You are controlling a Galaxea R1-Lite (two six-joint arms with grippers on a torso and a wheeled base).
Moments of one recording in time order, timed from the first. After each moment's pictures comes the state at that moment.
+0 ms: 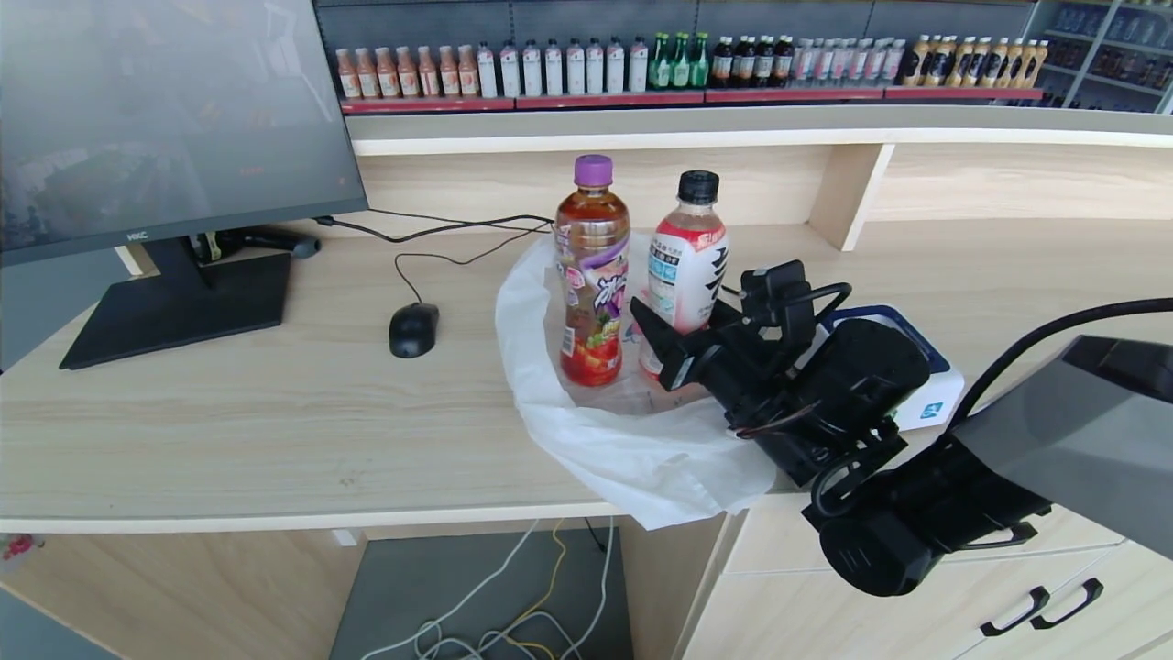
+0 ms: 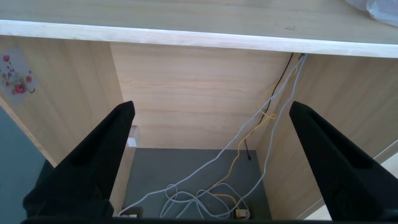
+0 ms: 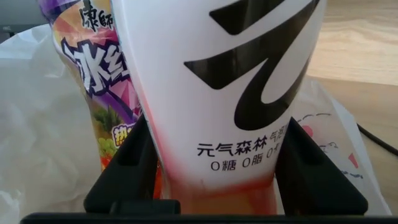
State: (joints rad) left arm 0.00 0.00 0.00 0.00 0.00 0.00; right arm 0.58 2.13 -0.91 -1.57 -0.01 -0.04
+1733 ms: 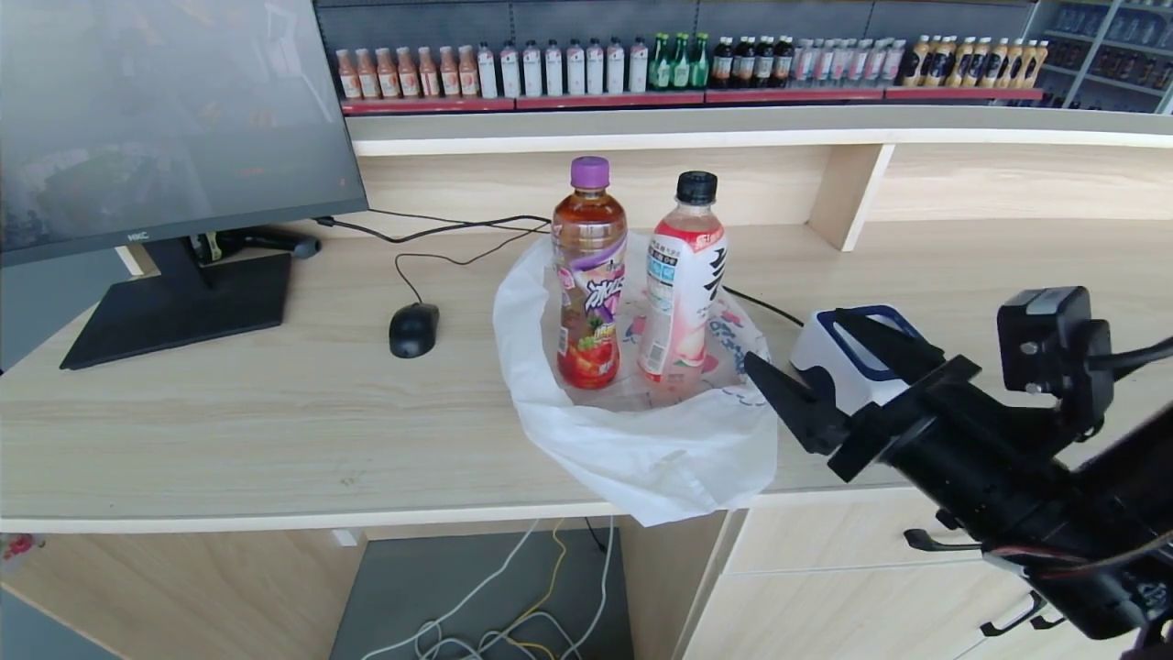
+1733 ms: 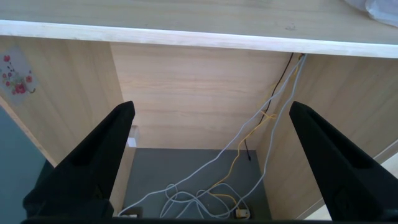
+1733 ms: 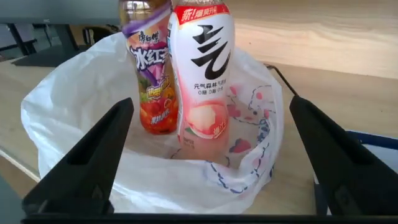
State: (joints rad) left arm 0.00 0.00 0.00 0.00 0.00 0.00; right arm 0.58 1.62 -0.31 -1.57 -0.01 -0.07
